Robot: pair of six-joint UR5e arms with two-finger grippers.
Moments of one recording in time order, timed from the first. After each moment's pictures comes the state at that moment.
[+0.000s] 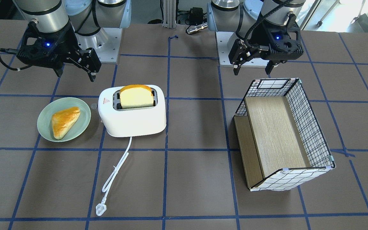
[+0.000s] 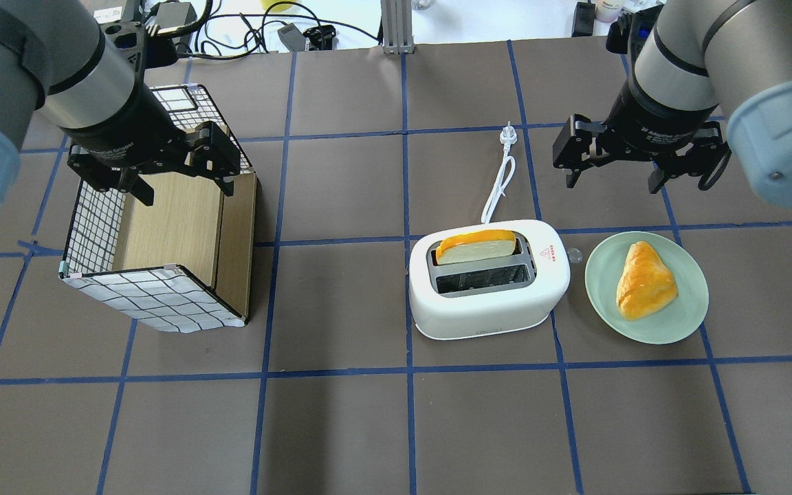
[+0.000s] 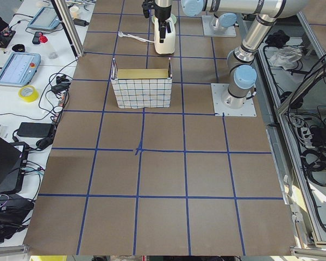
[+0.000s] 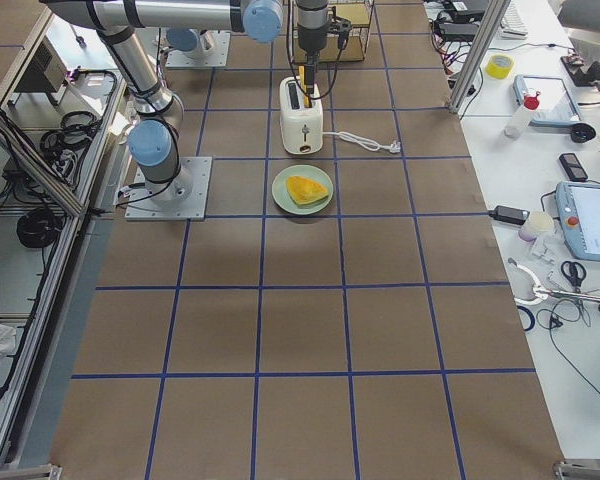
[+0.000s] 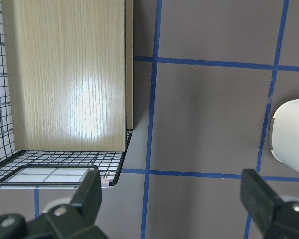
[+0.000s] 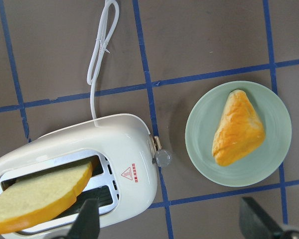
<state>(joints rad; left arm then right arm) -1.58 -1.46 -1.67 -1.53 1.56 -0.10 1.57 -1.66 1.71 -1.65 -1.59 0.15</state>
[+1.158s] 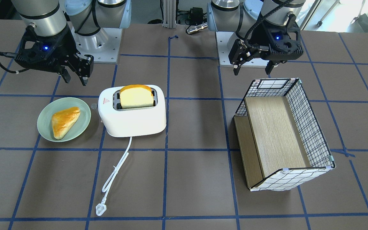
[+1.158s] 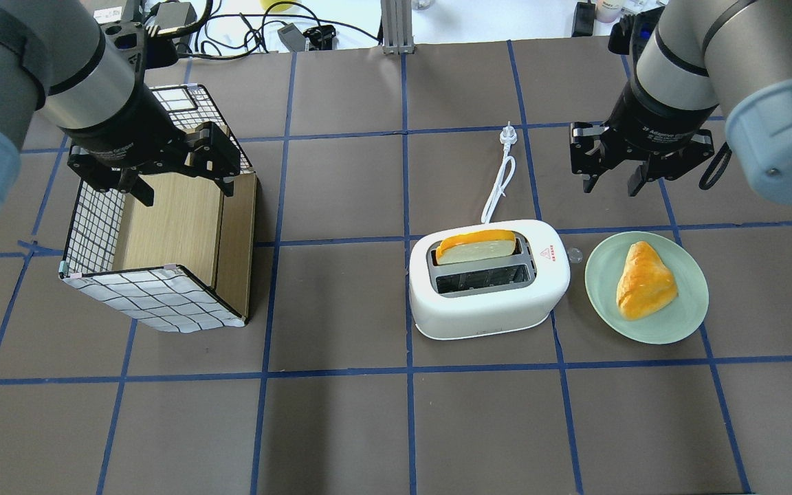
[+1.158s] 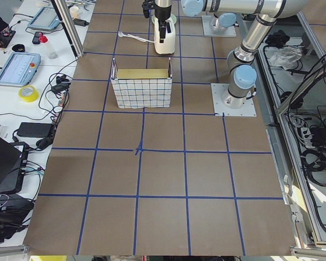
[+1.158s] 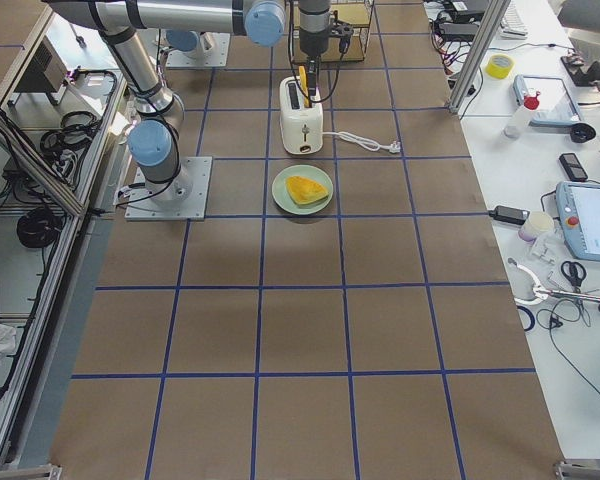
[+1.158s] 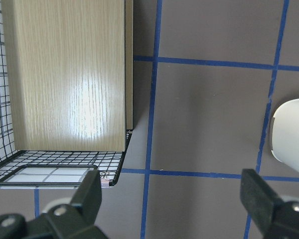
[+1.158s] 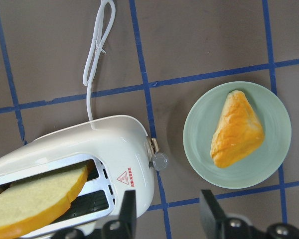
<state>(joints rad) -1.58 -1.46 -1.67 -1.53 1.56 -0.10 1.56 -1.65 1.71 -1.67 -1.59 0.14</state>
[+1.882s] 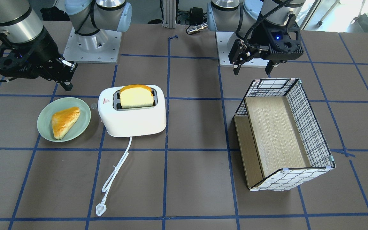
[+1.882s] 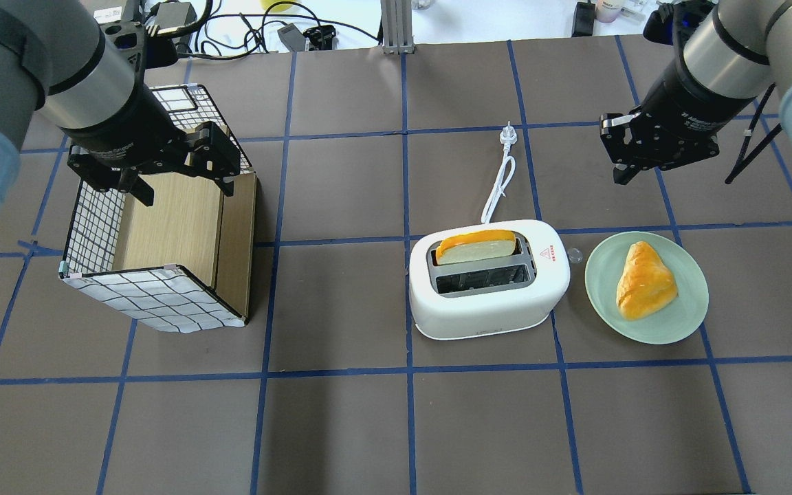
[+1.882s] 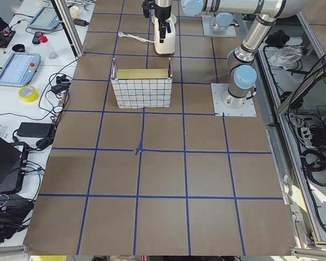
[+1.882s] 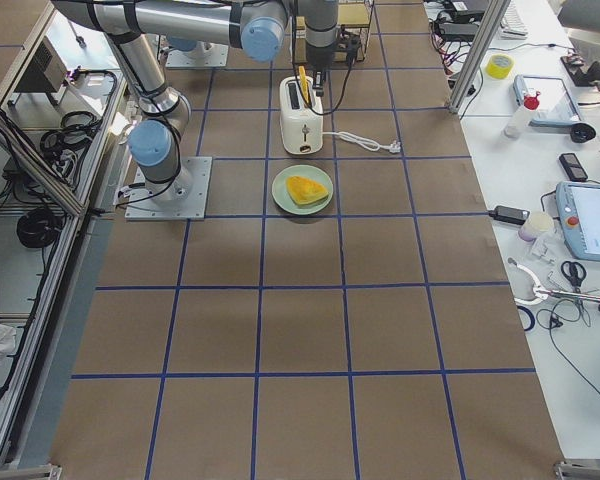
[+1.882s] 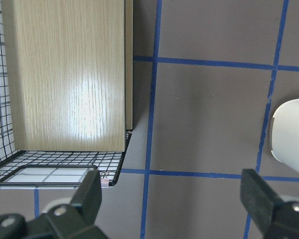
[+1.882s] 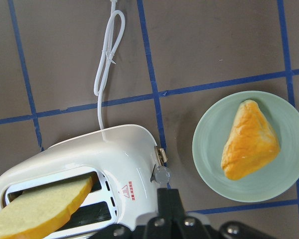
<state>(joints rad) -1.58 -1.46 -1.67 -1.53 1.56 -0.10 1.41 -1.65 1.74 -1.68 -1.41 0.00</state>
